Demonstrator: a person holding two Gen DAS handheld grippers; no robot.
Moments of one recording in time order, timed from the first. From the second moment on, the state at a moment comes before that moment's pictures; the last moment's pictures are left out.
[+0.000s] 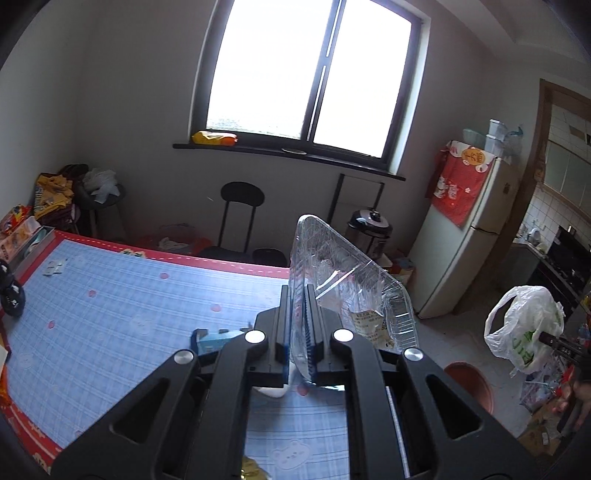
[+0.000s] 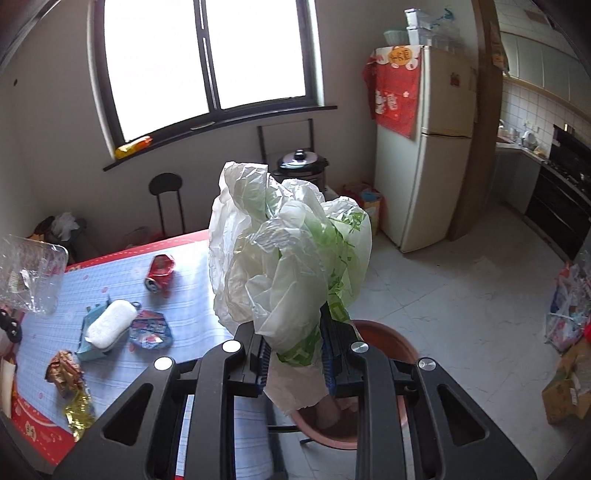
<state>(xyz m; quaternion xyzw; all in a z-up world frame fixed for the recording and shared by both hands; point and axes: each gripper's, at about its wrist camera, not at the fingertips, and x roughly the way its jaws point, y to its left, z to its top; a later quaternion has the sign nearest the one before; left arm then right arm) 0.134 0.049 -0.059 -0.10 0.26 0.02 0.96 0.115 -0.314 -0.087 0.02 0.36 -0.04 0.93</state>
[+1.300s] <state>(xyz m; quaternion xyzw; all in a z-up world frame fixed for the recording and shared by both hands) 0.208 -0.246 -0.092 0.01 0.30 -0.21 0.93 0.056 -0.436 -0.063 0.09 0.32 -0.15 0.93</state>
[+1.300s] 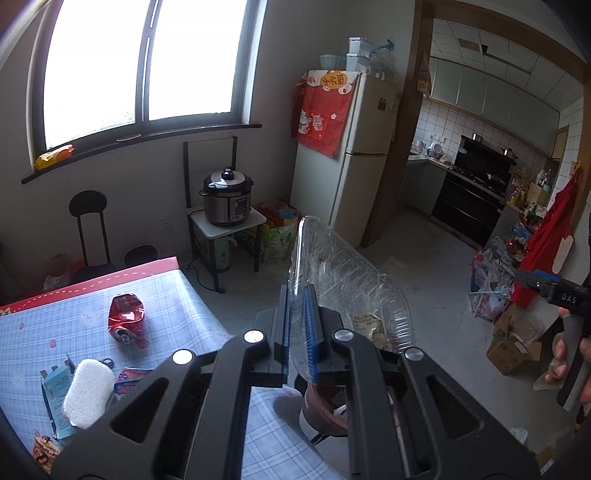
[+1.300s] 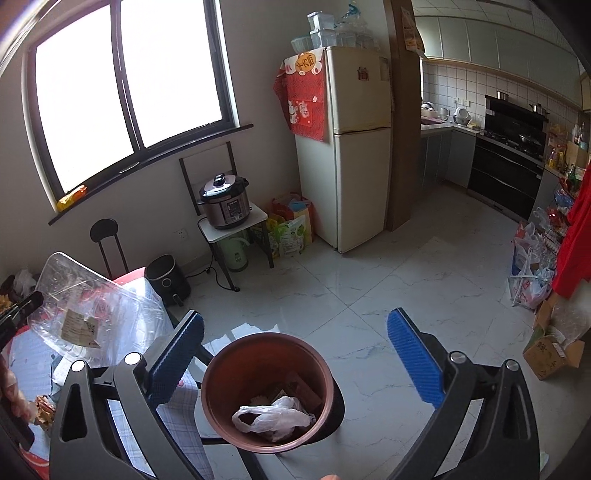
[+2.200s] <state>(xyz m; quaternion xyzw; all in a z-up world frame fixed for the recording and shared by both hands) 0.218 -0.240 -0.094 -0.01 0.30 -0.20 0.93 0.037 -0.446 -0.069 0.11 0.32 -0.17 0.93</state>
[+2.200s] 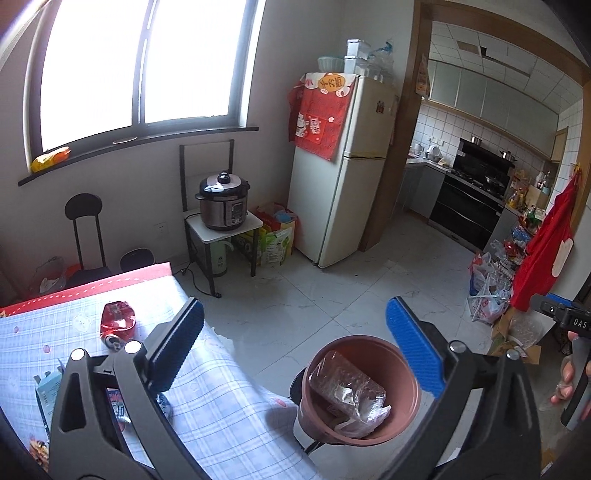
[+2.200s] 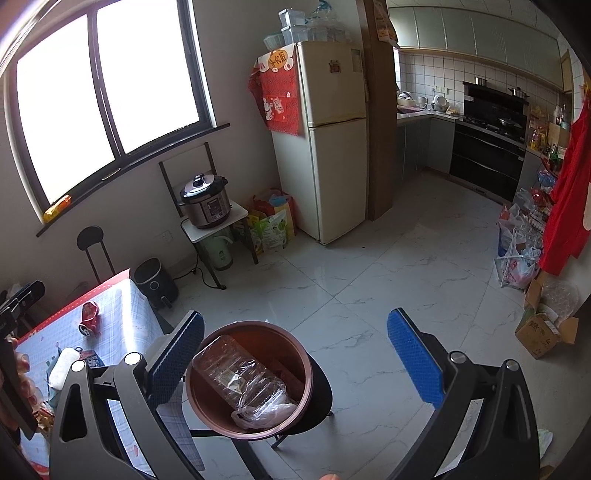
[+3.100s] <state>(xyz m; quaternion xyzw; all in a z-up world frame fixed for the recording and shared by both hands) 0.088 0.111 -0.102 -0.09 0.30 0.11 0.95 0.111 -0.250 -0.089 0.04 0.37 -0.01 0.93</state>
